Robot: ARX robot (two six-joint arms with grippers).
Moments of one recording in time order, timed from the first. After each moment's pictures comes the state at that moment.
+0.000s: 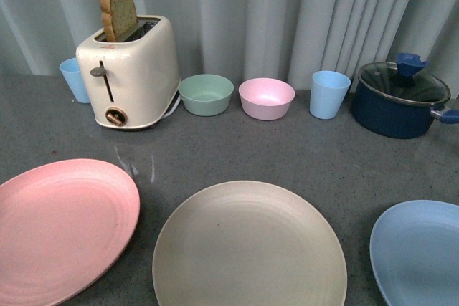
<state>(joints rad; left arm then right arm) 0.00 0.00 0.03 0.00 0.00 0.00 0.00 0.00 0.01 0.00 0.00 0.00</state>
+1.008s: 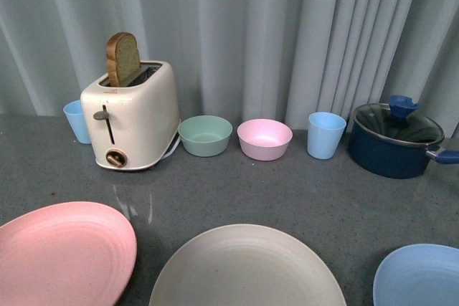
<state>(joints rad) 0.34 0.63 0.22 0.01 0.44 -0.15 0.00 0.00 0.01 0.00 0.00 0.00</state>
